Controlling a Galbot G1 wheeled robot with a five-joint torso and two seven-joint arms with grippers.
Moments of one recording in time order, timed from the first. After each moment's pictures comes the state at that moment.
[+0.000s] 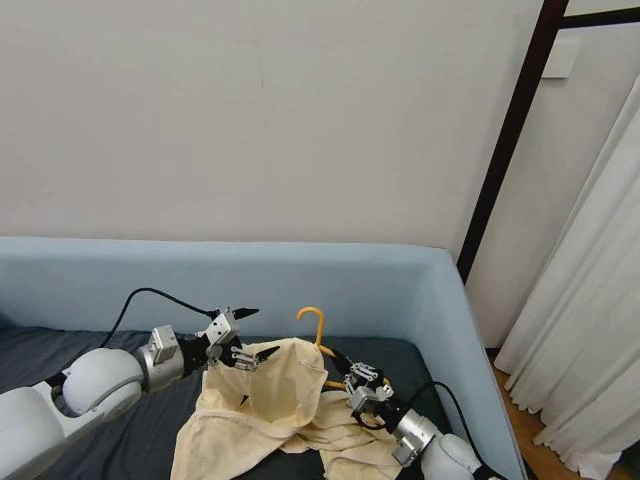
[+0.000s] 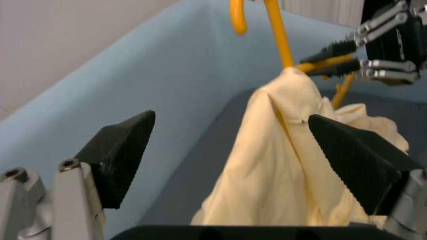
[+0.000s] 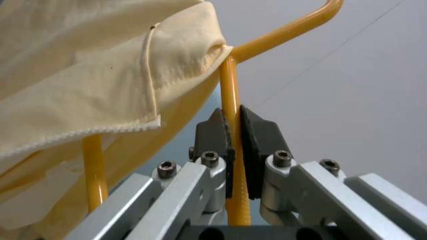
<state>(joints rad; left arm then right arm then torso) 0.65 -0.36 0.21 -1.82 -0.75 -0.03 0.41 -0.94 1.03 -0.13 1.55 -0.47 0.40 0.17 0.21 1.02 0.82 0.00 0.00</state>
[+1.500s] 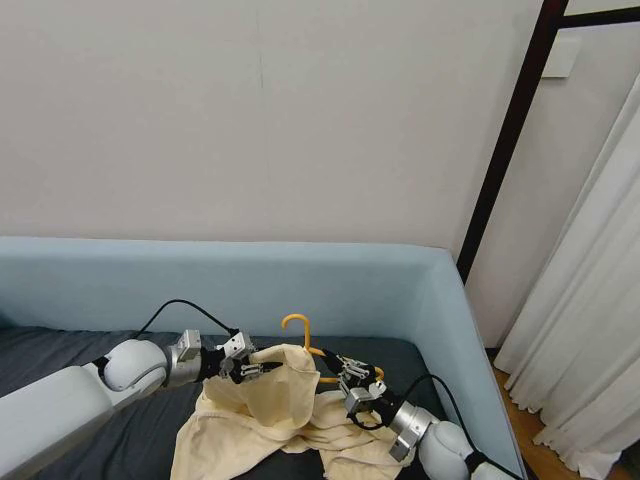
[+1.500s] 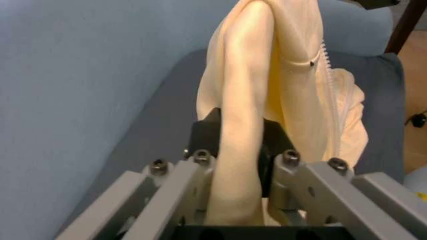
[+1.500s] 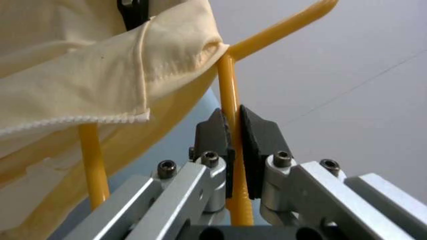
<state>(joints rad) 0.35 -0.51 0.57 -1.57 -0.73 -0.02 0.59 -0.88 1.04 -0.13 1.49 -0.61 0.53 0.17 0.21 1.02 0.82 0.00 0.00</state>
